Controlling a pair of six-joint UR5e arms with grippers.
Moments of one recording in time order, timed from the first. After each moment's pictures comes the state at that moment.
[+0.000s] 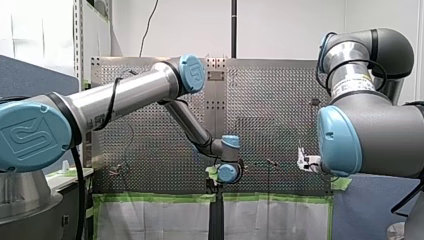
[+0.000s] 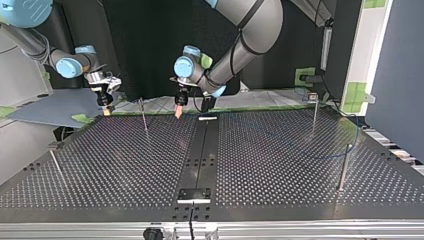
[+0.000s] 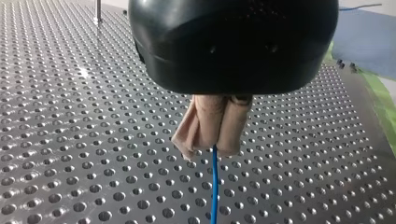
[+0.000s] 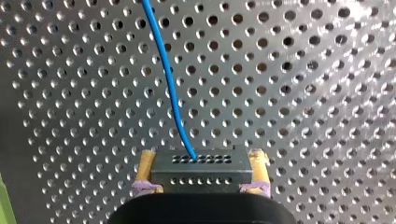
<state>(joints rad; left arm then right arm) -0.70 -2.73 -1.15 -2.48 -1.93 -1.89 1.54 -0.61 1.53 -0.80 1.05 1.57</state>
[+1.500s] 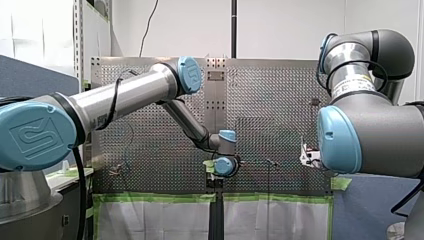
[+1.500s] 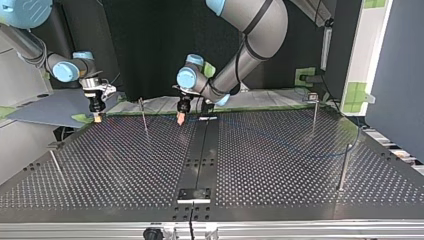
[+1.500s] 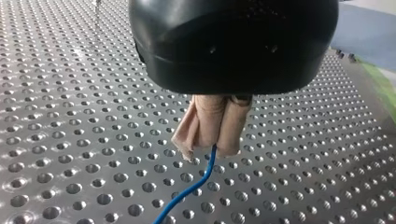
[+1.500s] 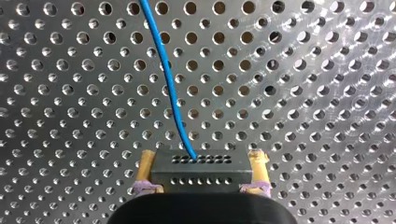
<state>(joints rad) -0.65 -2.73 -1.08 -2.58 -1.86 -1.89 1.54 -0.61 1.47 -0.83 1.12 1.57</state>
